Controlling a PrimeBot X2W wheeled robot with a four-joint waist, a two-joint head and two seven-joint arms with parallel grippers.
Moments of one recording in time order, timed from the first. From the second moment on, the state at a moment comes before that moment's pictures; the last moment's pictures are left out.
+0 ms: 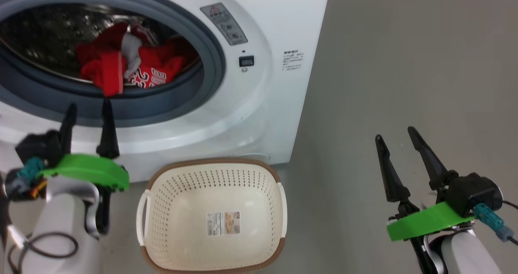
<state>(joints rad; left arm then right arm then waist) -0.56 0.12 0.03 0.62 -0.29 -0.04 -0.25 -0.14 -0.05 0.03 0.15 0.21 0.12 -0.26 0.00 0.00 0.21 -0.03</state>
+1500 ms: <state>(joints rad) -1.29 0.32 -0.05 1.26 -0.22 0.05 -0.10 -0.34 -0.05 0.12 0.11 0.28 0.12 -0.26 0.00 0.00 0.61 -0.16</state>
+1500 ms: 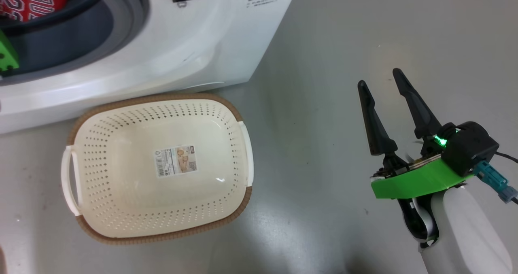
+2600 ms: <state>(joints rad) -1.20 0.32 -0.08 1.22 -0.26 0.07 -0.25 -0.34 -0.05 0.13 0.14 0.29 0.12 -0.26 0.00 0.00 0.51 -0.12</state>
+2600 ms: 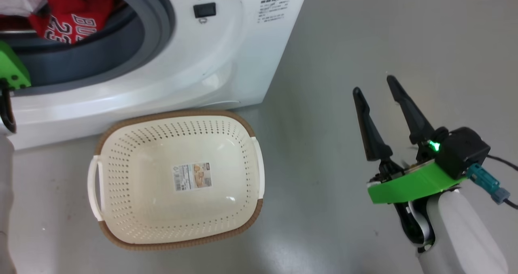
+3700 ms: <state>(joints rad) -0.54 0.17 0.03 0.46 -0.35 0.02 -0.25 -0.17 -0.05 0.07 0.17 0.28 0.12 -0.26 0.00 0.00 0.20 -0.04</state>
